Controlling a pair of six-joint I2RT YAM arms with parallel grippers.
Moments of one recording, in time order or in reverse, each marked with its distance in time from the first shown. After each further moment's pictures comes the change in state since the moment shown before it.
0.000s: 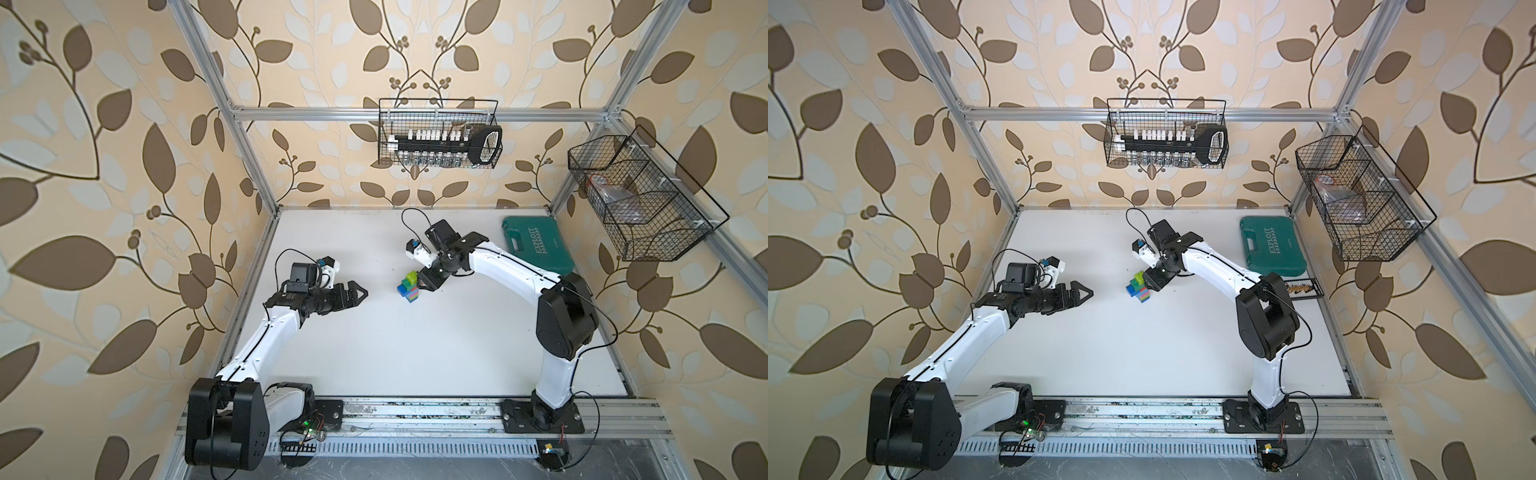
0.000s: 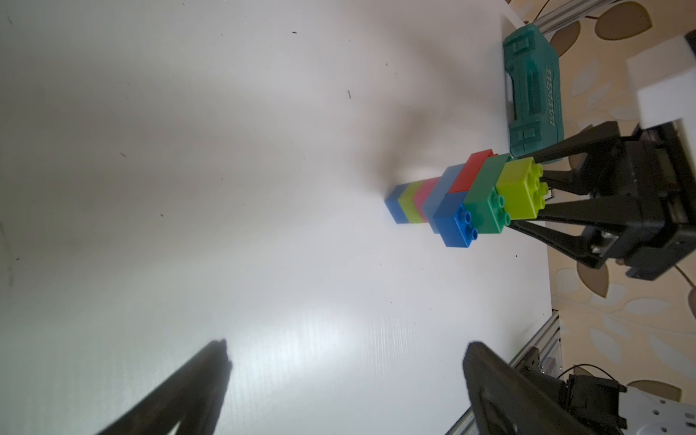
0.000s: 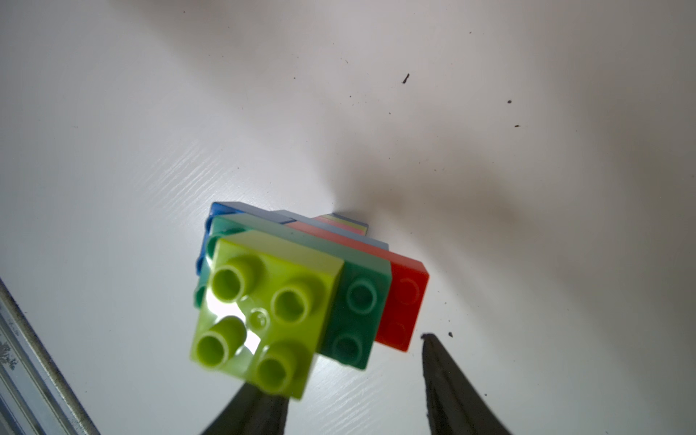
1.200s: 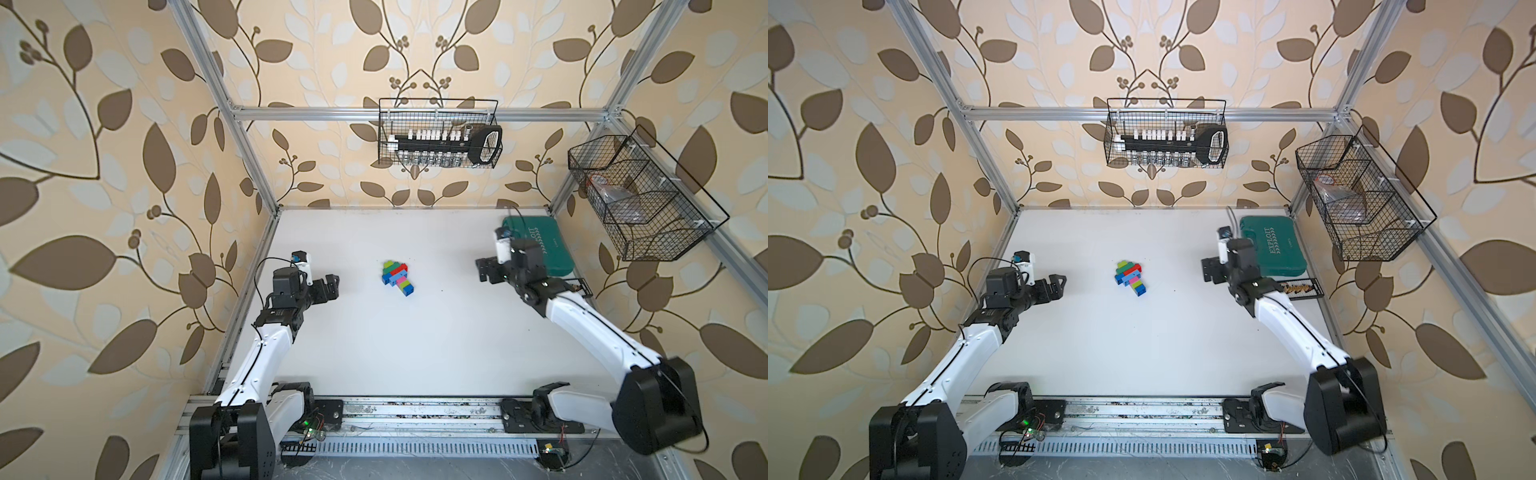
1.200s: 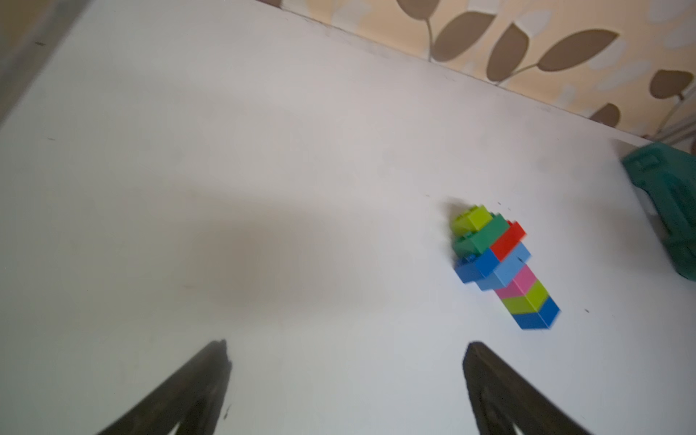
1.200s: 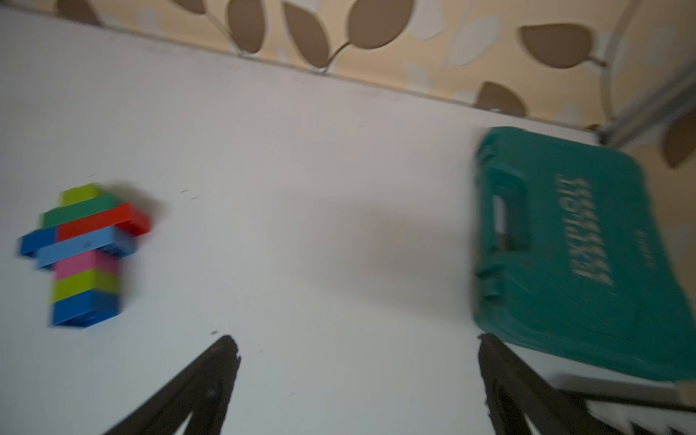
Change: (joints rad) left arm 0.182 -0.117 -0.158 0.357 -0.376 0.149; right arm -0.383 -0.725 -0.849 0.741 0.380 0.212
